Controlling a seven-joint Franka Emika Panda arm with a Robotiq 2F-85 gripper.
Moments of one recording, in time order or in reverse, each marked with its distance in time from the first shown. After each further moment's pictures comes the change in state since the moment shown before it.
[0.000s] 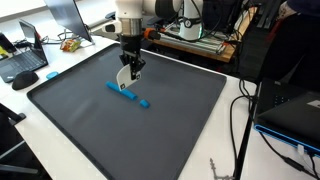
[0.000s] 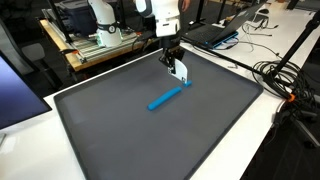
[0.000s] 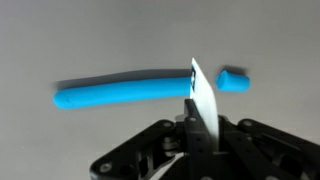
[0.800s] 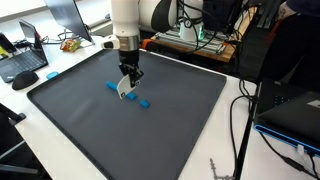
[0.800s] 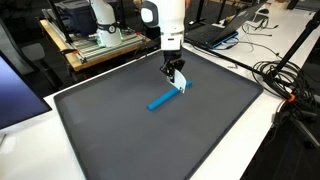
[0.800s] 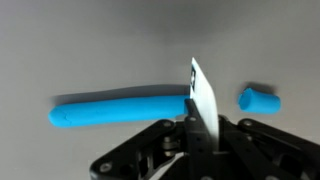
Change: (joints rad) arm 0.081 0.133 -0.089 0.122 -0.051 -0.084 0.048
